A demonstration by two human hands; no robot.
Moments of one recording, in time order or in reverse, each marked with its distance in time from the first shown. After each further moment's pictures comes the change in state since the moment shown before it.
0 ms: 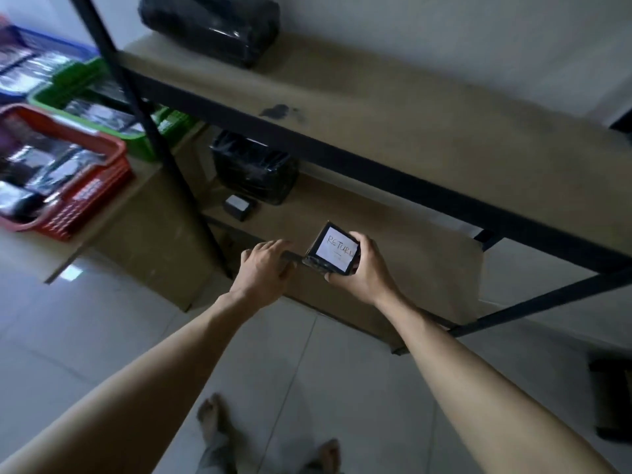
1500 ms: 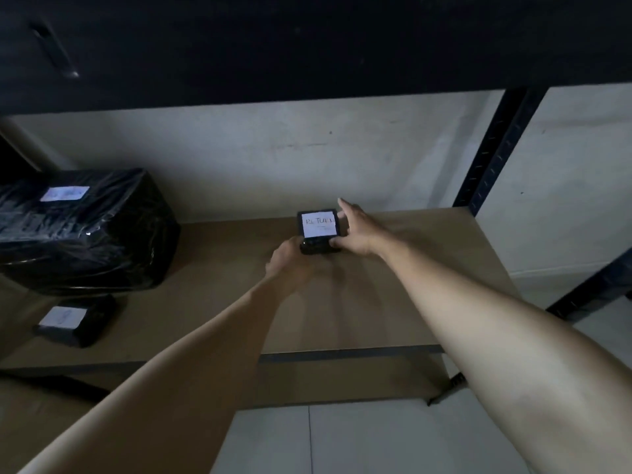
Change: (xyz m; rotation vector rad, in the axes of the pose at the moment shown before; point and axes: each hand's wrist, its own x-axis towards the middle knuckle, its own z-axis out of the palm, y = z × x) left_hand 0.256 0.050 0.258 -0.115 -0.345 0.039; right_hand 0.237 0.251 -0.043 -0.197 0.131 0.228
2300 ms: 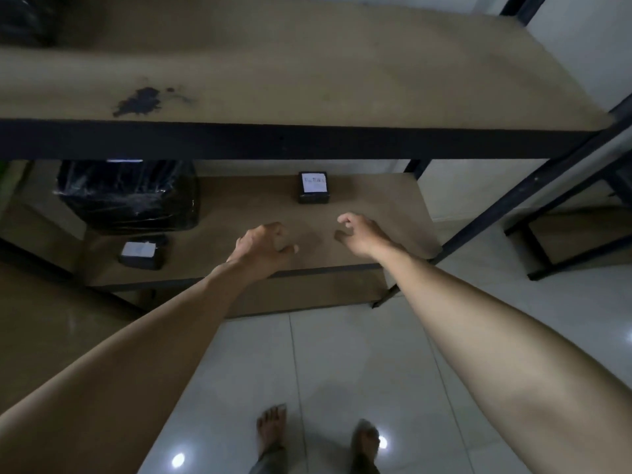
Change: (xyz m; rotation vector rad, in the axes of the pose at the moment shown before) left_hand -0.164 -0.025 -0.141 0.052 -0.199 0.056; right_hand -0.206 -0.137 -0.028 -0.095 -0.035 0.318
